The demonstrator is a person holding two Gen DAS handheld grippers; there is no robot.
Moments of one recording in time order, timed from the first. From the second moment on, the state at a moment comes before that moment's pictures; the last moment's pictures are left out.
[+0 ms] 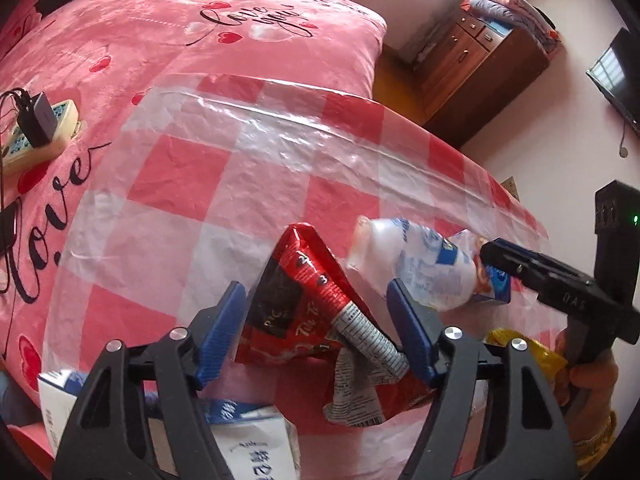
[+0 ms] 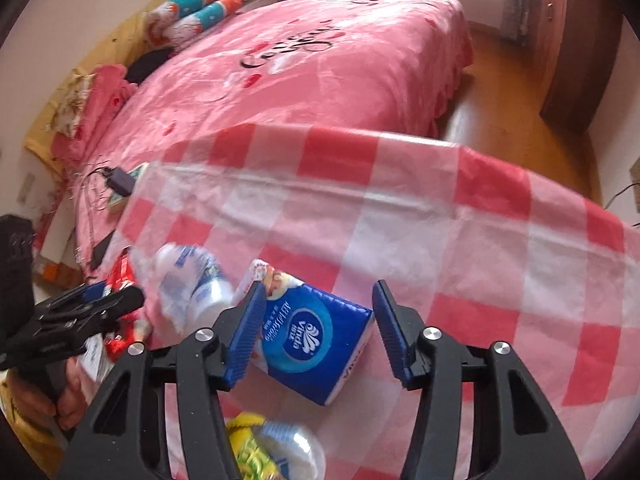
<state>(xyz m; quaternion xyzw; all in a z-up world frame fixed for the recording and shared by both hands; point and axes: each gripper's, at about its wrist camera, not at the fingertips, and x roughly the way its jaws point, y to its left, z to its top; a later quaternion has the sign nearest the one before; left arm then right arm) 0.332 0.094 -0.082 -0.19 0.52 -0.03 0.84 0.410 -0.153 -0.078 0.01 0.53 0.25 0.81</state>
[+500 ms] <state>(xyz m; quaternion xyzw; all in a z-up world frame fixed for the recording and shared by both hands) 0.270 0.032 -0.080 -0.14 0.51 -0.10 0.84 0.307 -0.173 -0.080 0.03 0.53 0.29 0.80</state>
